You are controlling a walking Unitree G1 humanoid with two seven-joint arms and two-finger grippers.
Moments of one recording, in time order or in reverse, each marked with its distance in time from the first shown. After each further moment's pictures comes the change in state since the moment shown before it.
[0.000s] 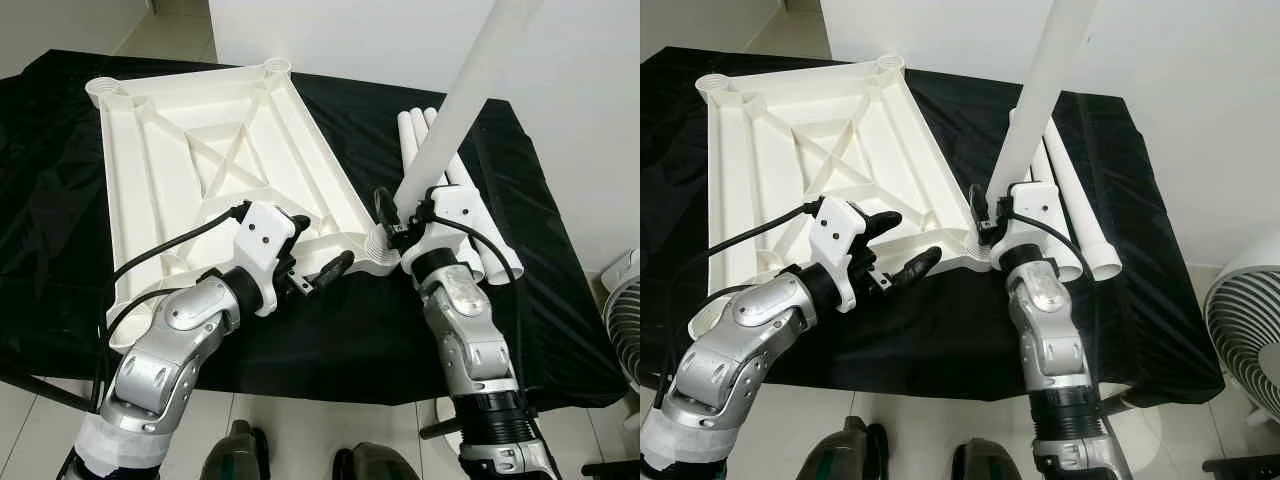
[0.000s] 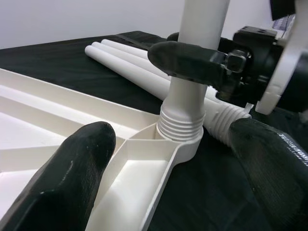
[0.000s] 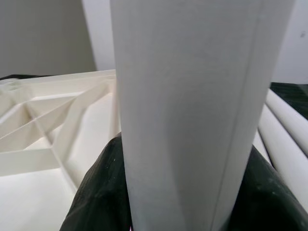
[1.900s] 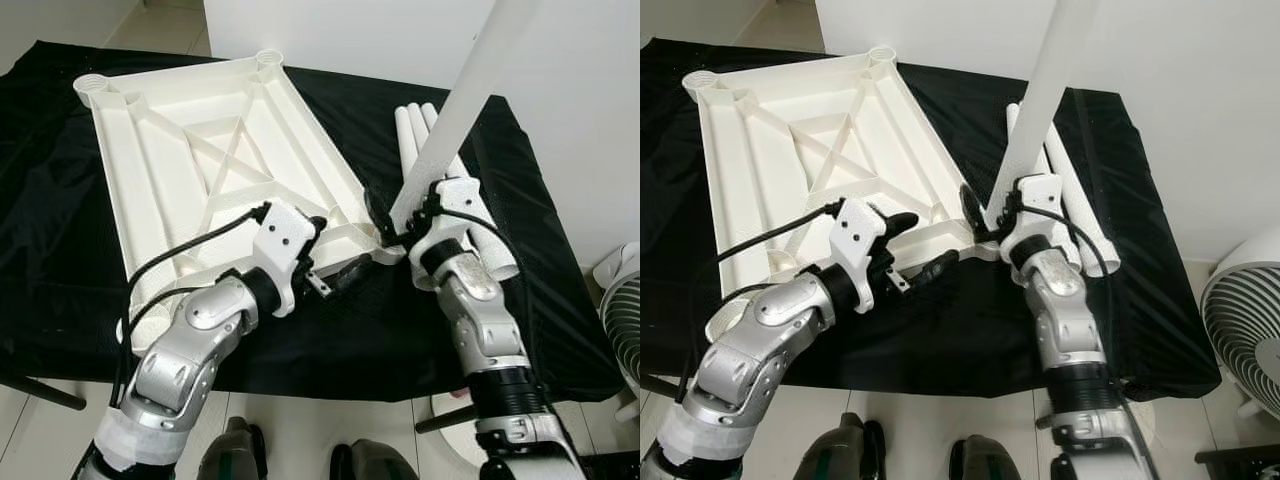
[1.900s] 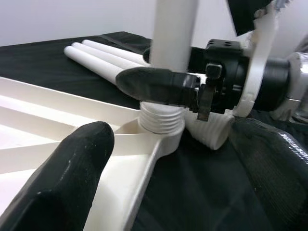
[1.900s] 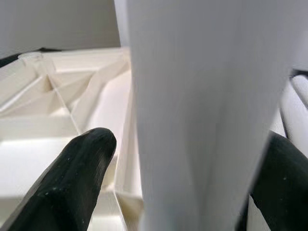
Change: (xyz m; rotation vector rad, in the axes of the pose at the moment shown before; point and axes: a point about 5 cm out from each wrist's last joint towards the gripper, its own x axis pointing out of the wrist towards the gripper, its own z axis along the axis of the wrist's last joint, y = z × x) left arm 0.016 -0.015 -0.001 0.001 -0.006 -0.037; right arm 0.007 -0.027 -0.012 -0.030 0.037 0.252
